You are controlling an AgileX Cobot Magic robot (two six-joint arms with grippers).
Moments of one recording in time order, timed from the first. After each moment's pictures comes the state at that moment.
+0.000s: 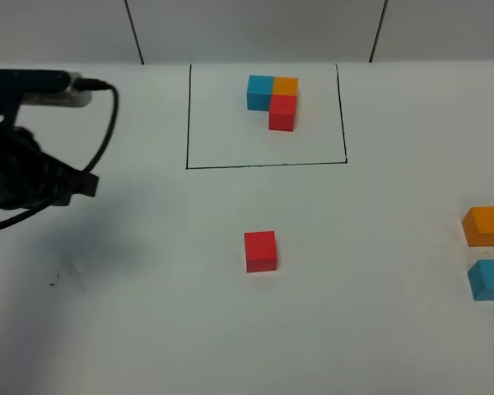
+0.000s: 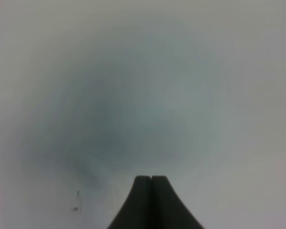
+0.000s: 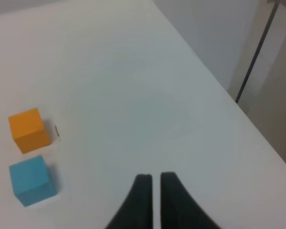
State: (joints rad) left arm -0.16 1.39 -0.89 -0.17 0.66 0.12; right arm -0.08 -0.01 -0.50 -0.32 1.10 0.31
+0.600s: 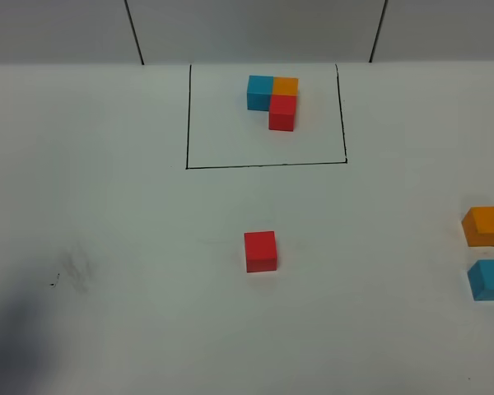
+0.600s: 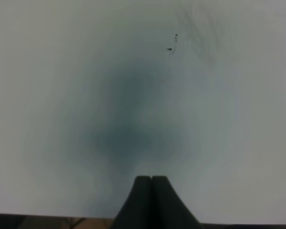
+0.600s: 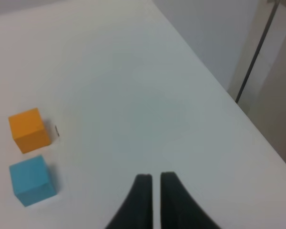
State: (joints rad) left arm 0.08 0.82 -0.65 -0.05 1.02 0.00; right arm -0.08 -0.01 -0.50 -0.32 1.10 0.31
